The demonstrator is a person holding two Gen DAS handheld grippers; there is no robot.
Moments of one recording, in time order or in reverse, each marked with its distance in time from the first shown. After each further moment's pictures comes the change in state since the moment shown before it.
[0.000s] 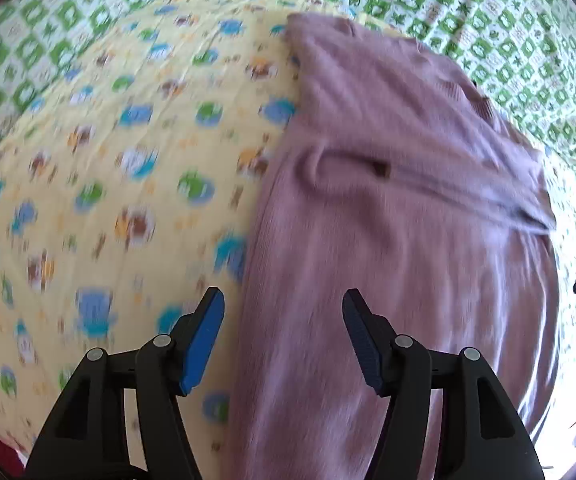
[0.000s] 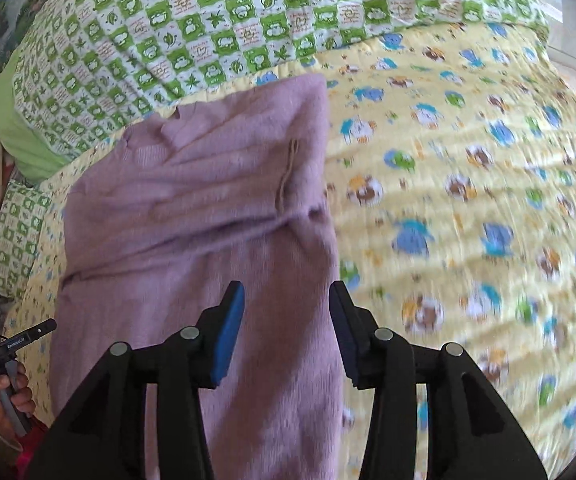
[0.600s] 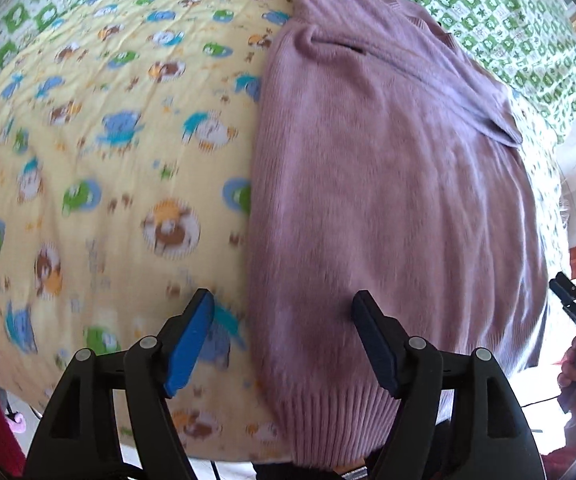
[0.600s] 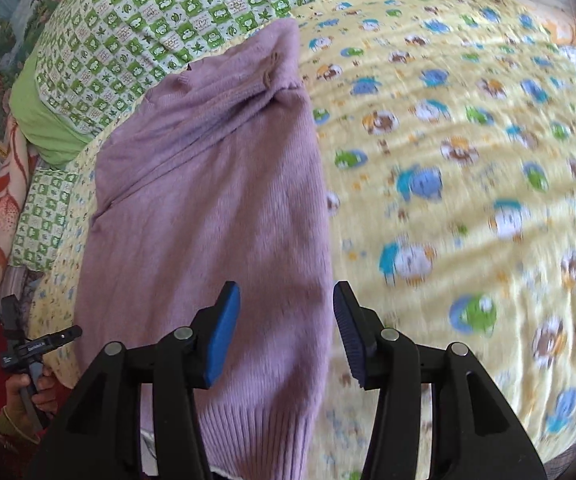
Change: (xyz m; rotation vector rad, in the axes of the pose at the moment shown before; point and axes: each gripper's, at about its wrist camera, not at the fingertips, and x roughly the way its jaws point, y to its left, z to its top) left arm -0.031 0.025 -0.113 0.030 0.126 -0.101; right arm -0.056 -0.022 -0.129 0.117 0.050 0.097
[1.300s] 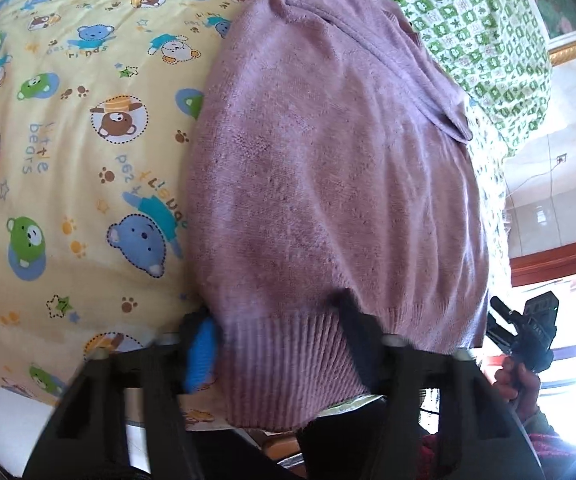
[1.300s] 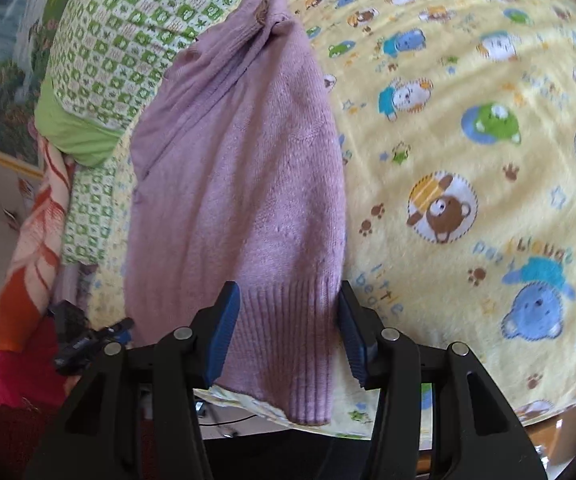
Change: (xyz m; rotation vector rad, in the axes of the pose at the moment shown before) left arm 0.008 0.001 -0.038 -0.074 0.044 -0.256; right arm 0.006 -0.024 -0.065 0.169 0.101 0.237
